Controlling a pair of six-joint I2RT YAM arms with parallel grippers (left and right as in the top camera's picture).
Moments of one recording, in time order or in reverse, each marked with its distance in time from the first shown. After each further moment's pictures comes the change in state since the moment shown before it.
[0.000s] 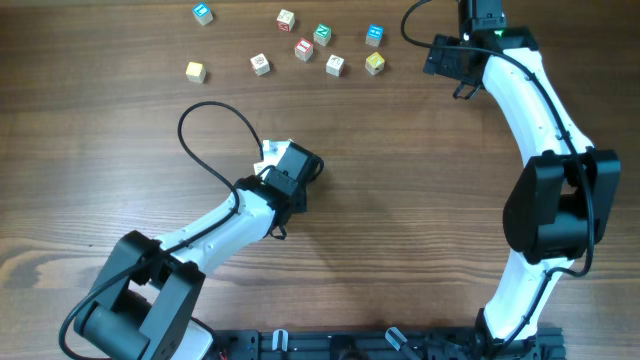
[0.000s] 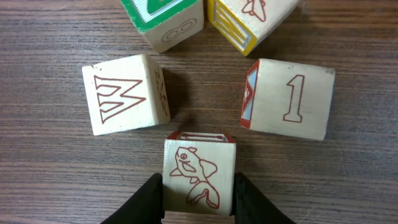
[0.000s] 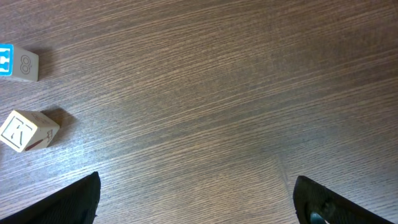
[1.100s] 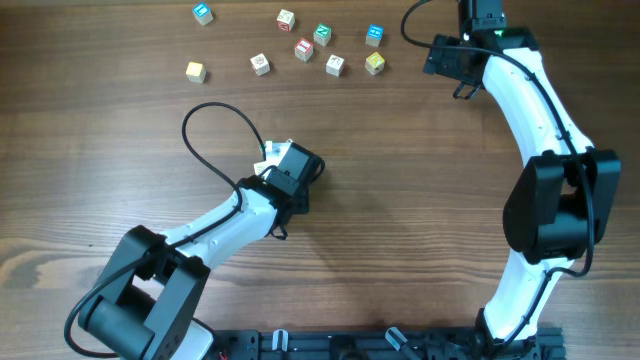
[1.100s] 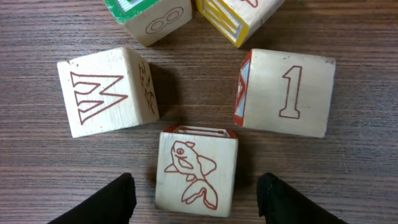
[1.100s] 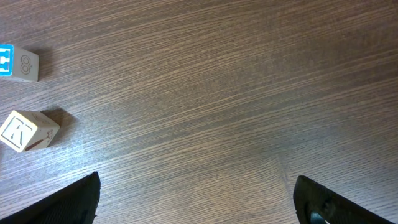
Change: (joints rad) left arm 0.000 0.022 0.000 0.015 0.018 0.010; right arm 0.000 0.000 0.000 0.000 0.000 0.000
